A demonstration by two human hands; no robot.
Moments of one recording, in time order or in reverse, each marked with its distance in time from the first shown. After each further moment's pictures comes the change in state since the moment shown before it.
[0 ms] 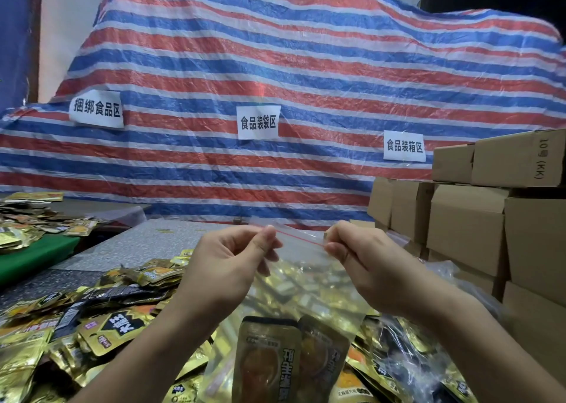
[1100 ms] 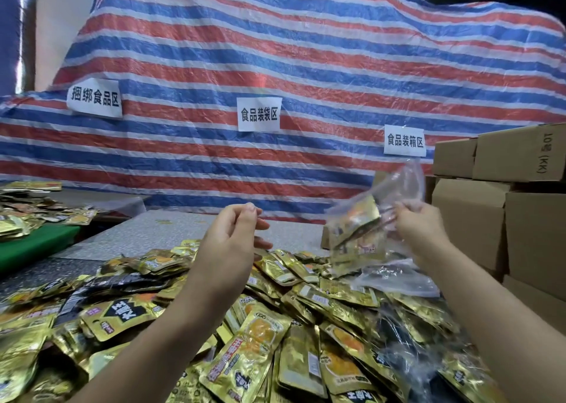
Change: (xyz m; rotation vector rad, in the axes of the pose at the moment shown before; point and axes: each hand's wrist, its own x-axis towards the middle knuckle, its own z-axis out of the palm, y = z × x) left_hand 0.004 -0.013 0.004 0.028 0.149 -0.132; right_hand 0.023 0.103 -0.010 0.577 0.645 0.939
